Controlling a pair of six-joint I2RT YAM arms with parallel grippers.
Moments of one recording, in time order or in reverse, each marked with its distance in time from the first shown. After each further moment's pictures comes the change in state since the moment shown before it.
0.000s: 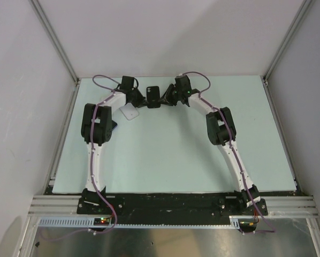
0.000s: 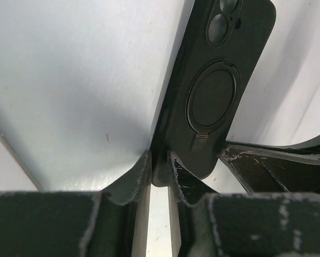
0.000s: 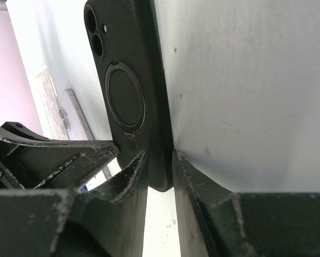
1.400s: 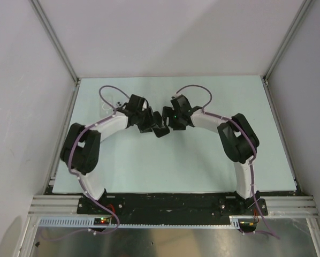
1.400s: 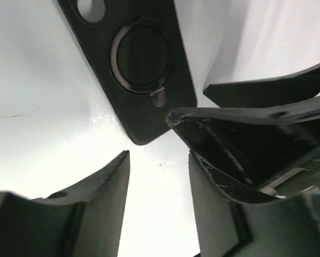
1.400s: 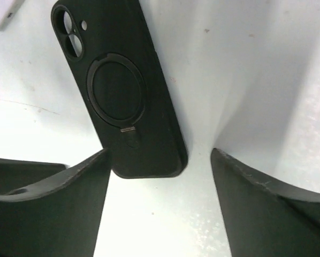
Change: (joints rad) left arm -0.227 -0.537 -0.627 -0.013 -0.002 0.081; right arm 0.159 -0.592 -0.822 0.003 0.211 -0.253
